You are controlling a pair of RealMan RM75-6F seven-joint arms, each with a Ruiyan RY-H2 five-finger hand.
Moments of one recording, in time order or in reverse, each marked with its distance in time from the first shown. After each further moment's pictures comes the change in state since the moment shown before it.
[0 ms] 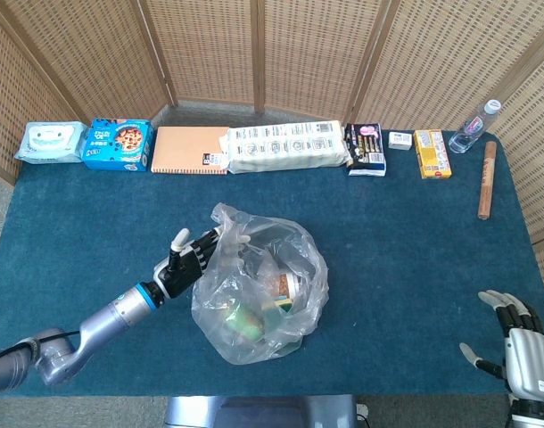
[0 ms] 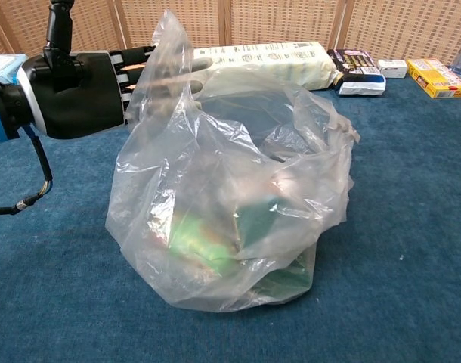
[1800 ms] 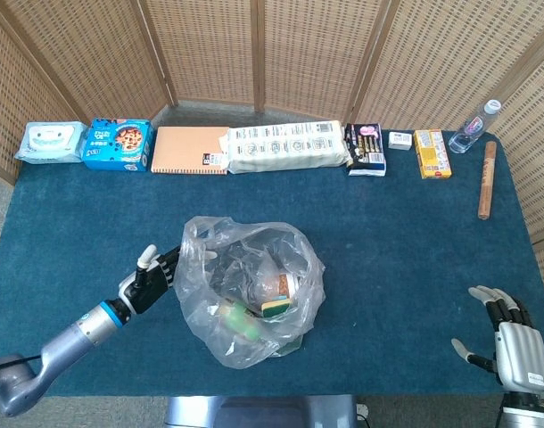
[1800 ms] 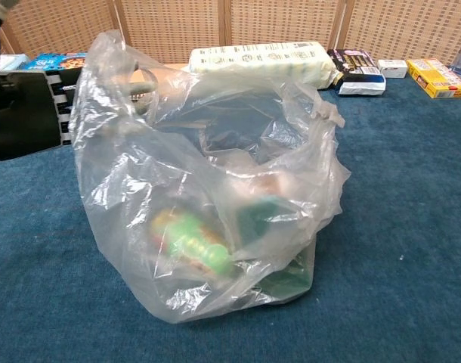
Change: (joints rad) left arm 0.075 0.123 0.115 -0.086 -0.006 0.062 0.069; right arm 0.024 -0.012 0.009 -0.008 0.009 -0.025 -0.016
